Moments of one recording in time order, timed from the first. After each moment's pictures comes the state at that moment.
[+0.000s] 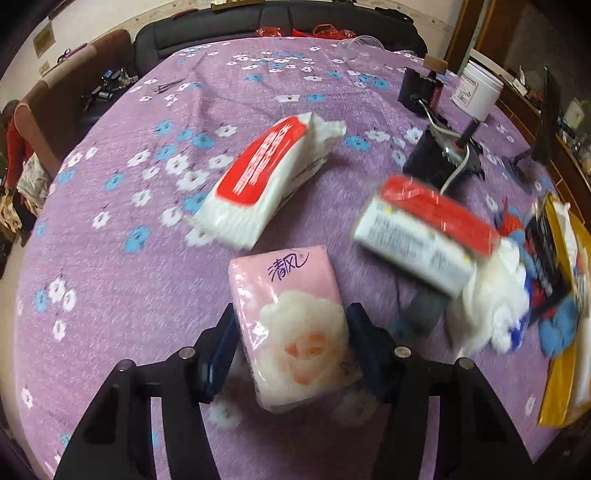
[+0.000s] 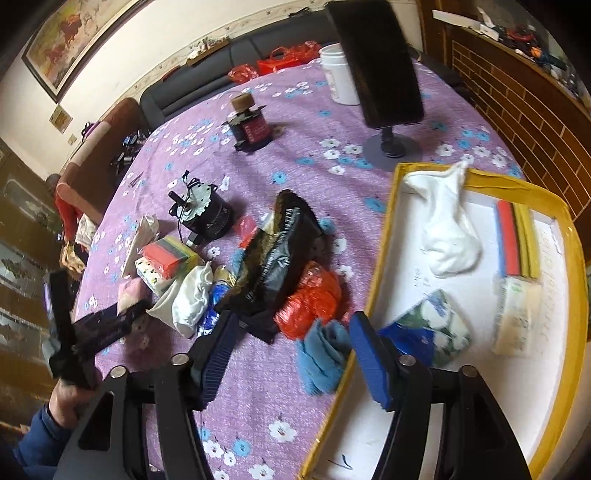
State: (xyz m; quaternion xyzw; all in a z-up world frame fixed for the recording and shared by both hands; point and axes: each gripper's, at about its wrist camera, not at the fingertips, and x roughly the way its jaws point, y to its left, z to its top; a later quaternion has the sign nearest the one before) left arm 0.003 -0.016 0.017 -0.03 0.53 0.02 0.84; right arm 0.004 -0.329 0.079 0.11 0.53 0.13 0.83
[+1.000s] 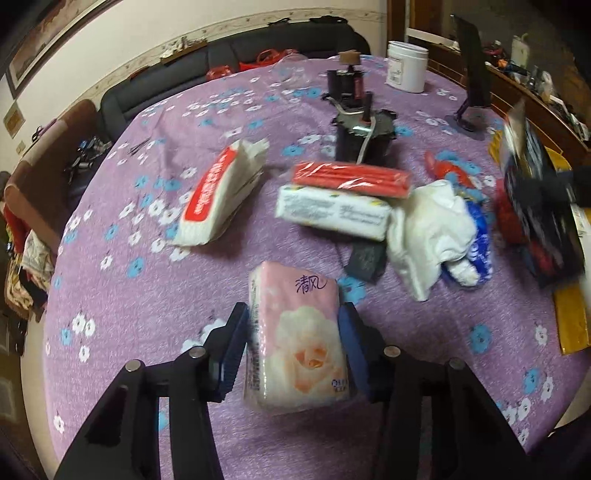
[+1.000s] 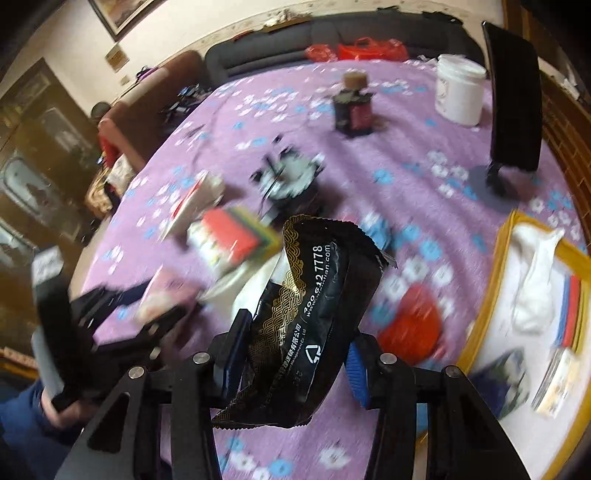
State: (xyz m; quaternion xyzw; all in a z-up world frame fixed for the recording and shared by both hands) left arm -0.032 -0.061 0.036 0.08 0.49 -0.03 0.87; right arm 0.011 -0.248 0.072 0.02 0.53 0.24 0.81
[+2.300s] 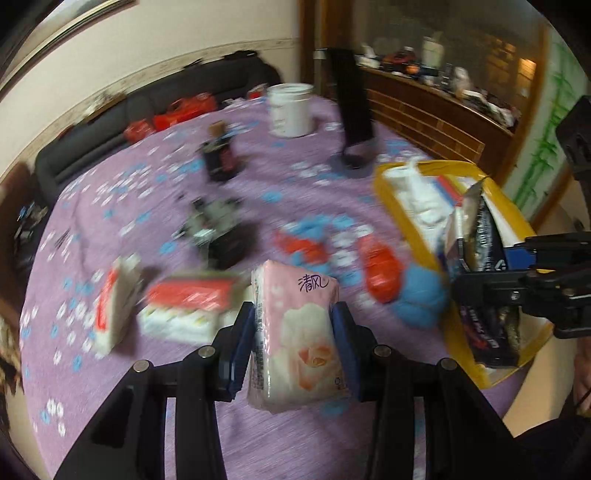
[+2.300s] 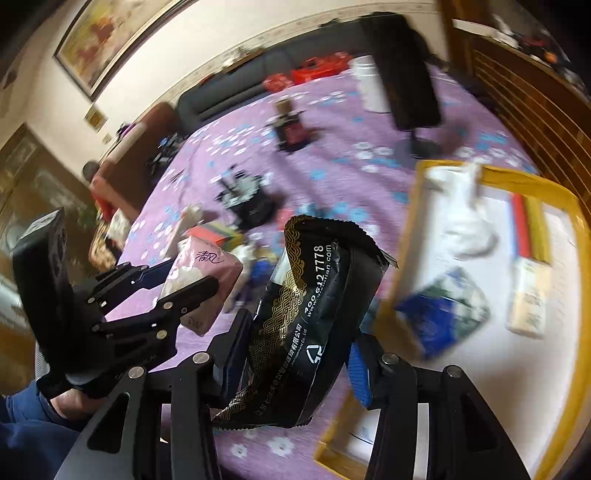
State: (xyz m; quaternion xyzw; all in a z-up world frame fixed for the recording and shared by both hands) left arm -0.026 -0.170 0.092 0.11 0.43 -0.20 0.87; right arm -0.043 -0.343 0.091 0.13 0.49 0.18 0.84
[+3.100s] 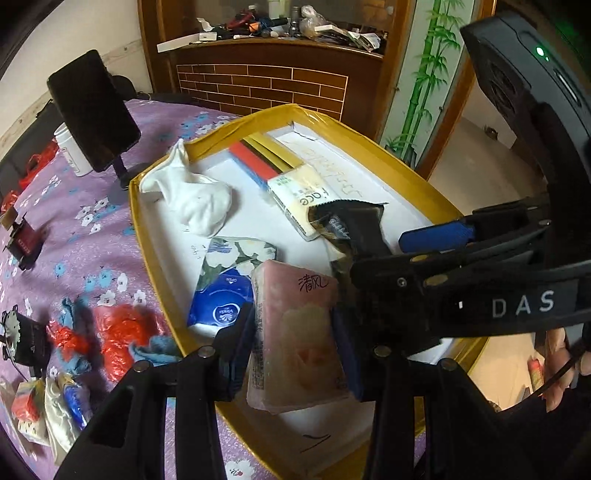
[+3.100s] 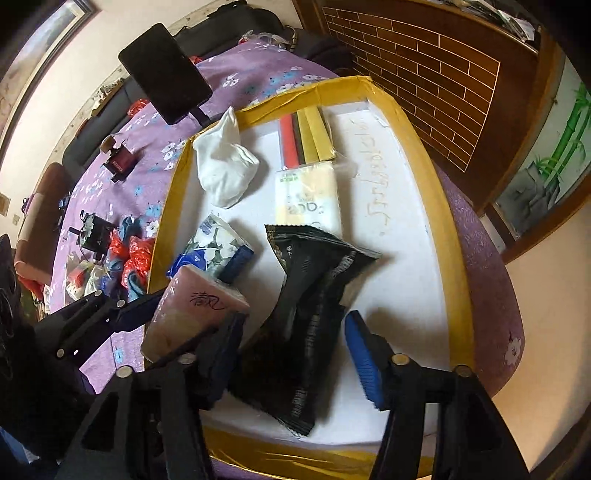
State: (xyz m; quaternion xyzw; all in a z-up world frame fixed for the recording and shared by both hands) left arm -0.055 -0.357 0.047 0.20 0.45 -0.39 0.78; right arm -0.083 -0.483 0.046 0.21 0.55 -0.02 0.81
